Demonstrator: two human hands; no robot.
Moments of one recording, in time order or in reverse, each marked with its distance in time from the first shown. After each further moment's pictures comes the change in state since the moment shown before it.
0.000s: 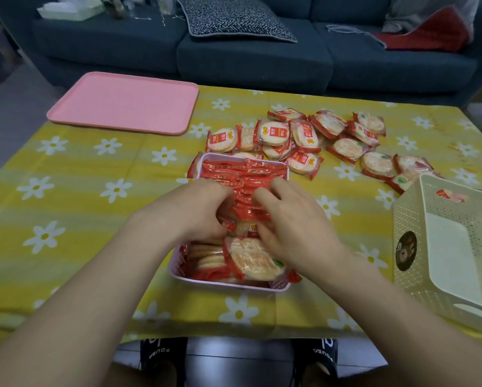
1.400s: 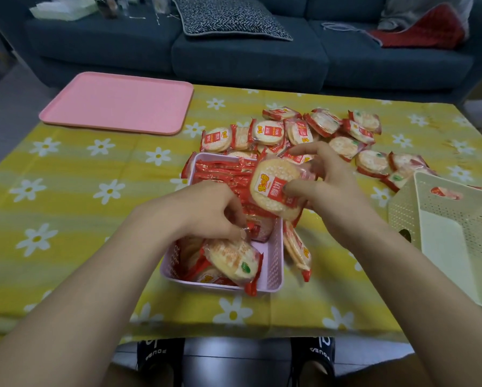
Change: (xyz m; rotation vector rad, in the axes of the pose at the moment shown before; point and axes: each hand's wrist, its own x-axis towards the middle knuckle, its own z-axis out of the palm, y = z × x) left_hand 0.010 0.020 -0.009 -0.106 -0.147 0.040; right_hand 0.009 0.035 -0.040 1.115 0.150 0.508
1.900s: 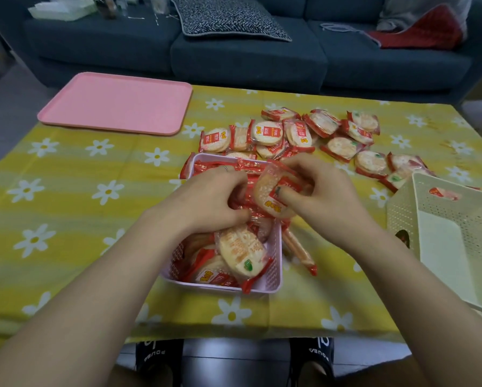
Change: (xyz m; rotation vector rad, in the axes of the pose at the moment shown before) left_hand 0.019 -0.010 0.012 -0.010 0.331 0.121; right_hand -0.002 0.006 -0.002 -0.458 -0.037 -0.293
